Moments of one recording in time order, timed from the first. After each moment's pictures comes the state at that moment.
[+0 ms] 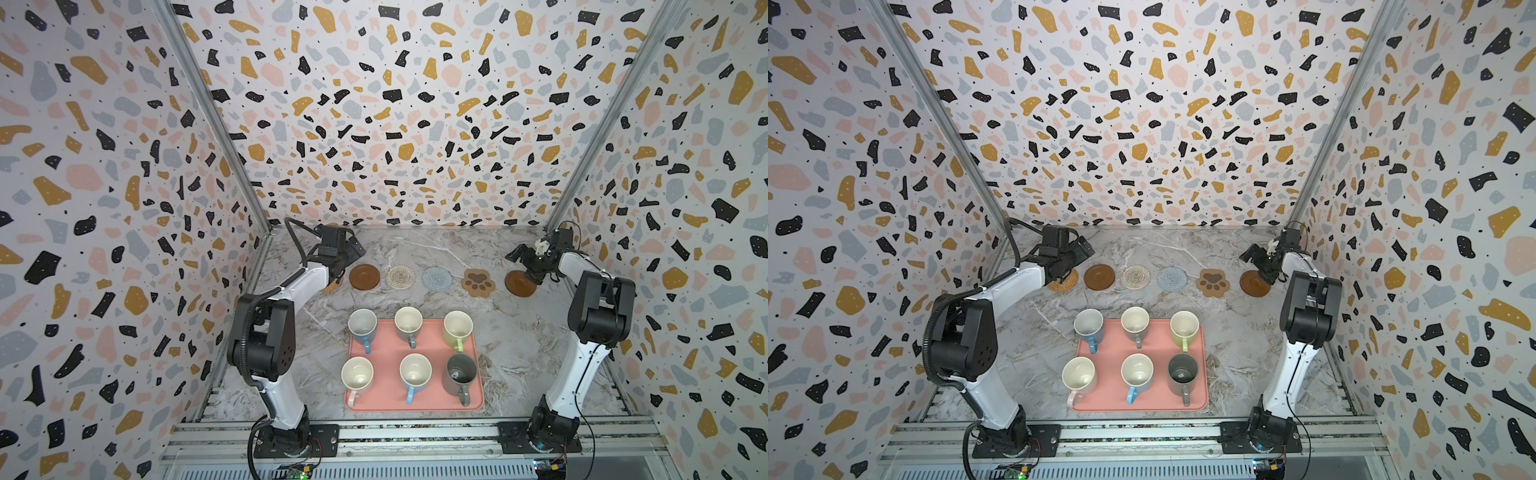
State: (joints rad) left arm -0.21 1.80 1.29 -0.19 -0.09 -0.72; right arm -0.24 2.10 1.55 -0.47 -0.50 0.43
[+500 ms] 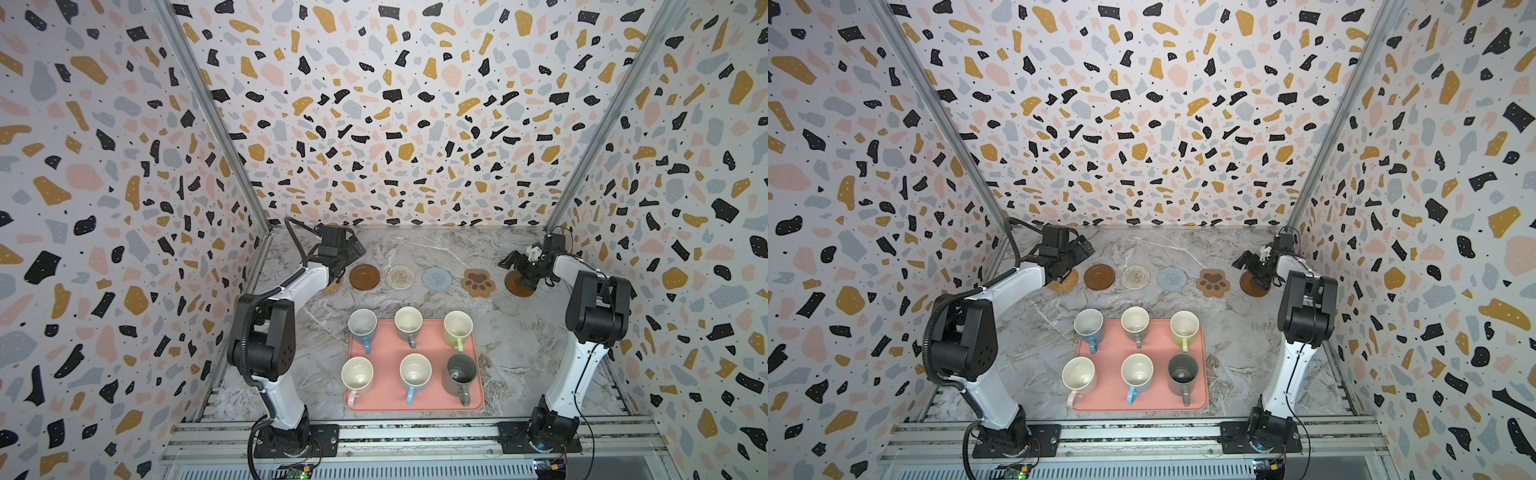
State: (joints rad) left arm -0.21 1.80 1.29 -0.18 -0.09 -0.72; right arm -0.19 2.10 1.50 -0.47 -0.53 0.40
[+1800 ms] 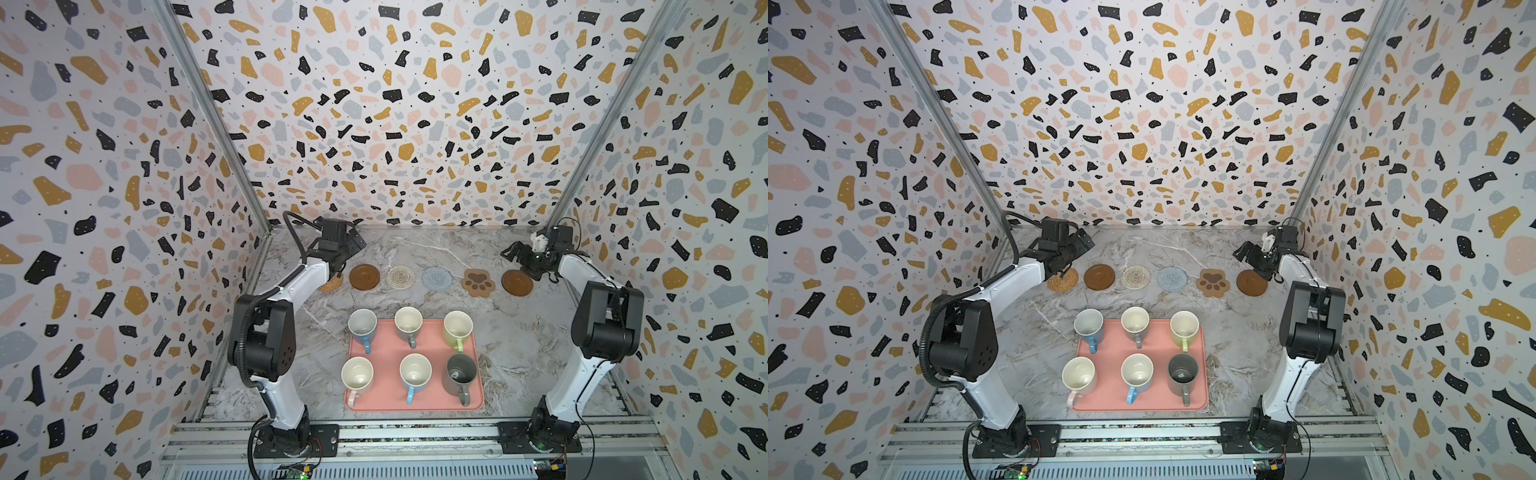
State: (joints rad) left arm -0.23 1.80 1.39 -0.22 -0.12 -0.73; right arm -0.18 1.86 1.39 -0.39 -0.49 0.36
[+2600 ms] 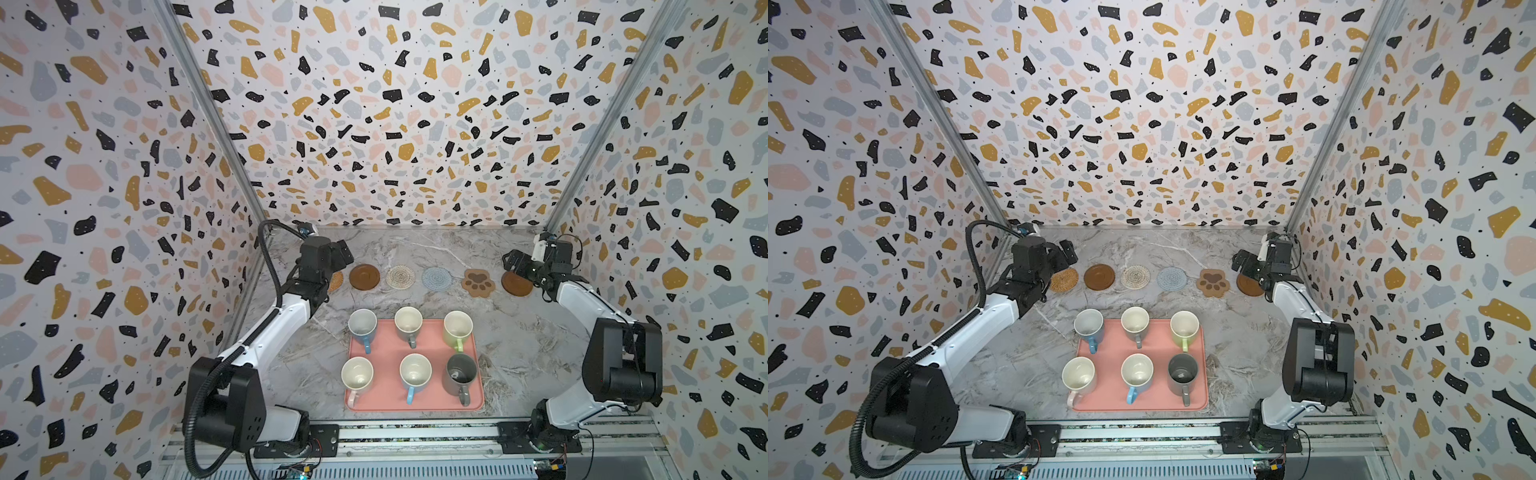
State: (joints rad) left arm -0.22 1.36 0.97 -0.05 -0.23 -0.44; right arm -0.08 1.57 1.05 -0.11 -0.24 0.32
